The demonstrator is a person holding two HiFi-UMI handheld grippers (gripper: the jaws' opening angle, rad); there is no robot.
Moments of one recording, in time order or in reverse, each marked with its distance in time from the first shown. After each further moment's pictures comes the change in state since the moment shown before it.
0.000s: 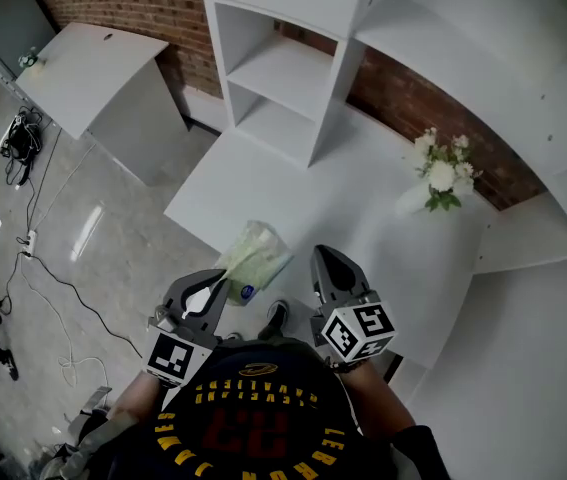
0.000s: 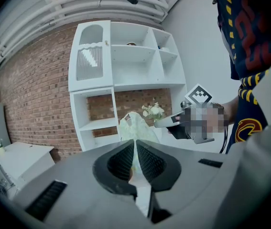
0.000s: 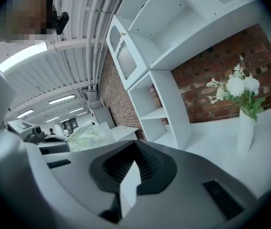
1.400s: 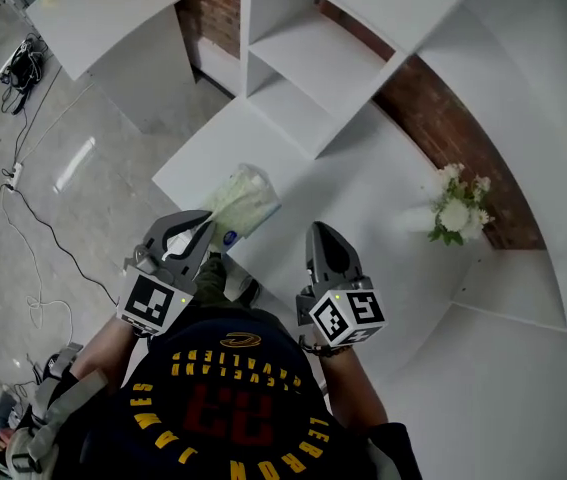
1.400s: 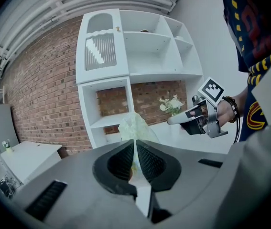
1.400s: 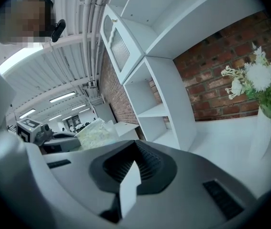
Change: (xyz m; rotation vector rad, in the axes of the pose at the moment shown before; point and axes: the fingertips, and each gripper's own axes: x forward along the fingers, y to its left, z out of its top) left arm 0.061 0.083 -0.008 0.023 0.048 0.098; right arm 0.069 -0.032 0.014 0.006 0.057 0.041
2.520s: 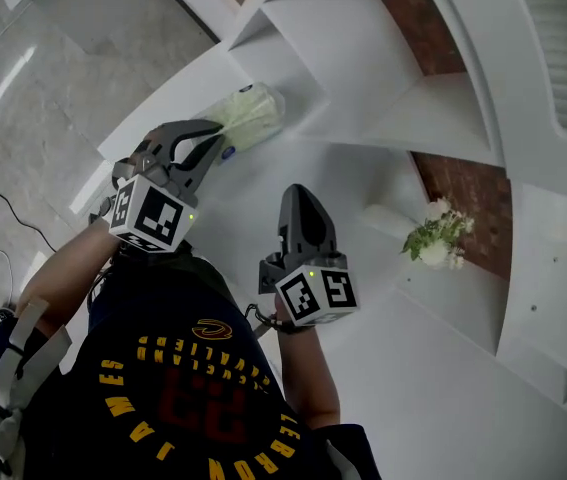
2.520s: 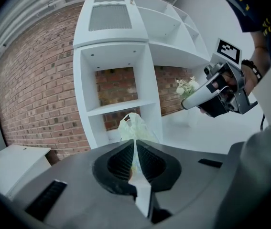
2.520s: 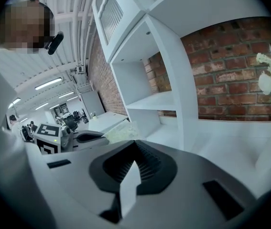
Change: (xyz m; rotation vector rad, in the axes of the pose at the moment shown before) left arm 0.161 0.104 -0.069 0.044 0.000 -0.085; right arm 0.125 -0.019 0.003 -0.037 0.144 -0.155
